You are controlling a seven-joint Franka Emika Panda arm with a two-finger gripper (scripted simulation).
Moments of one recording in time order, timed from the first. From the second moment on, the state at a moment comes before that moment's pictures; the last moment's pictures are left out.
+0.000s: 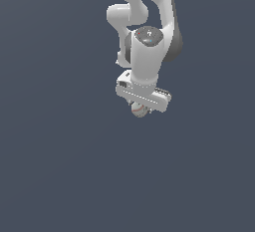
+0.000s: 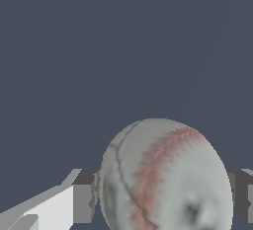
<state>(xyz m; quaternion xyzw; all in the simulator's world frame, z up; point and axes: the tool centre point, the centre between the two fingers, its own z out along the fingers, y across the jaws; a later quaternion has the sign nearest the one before) -0.023 0.052 0.182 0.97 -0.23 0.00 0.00</state>
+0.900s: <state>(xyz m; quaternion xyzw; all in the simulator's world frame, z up) -0.060 0.173 0.349 0.97 -0.23 0.00 0.00</state>
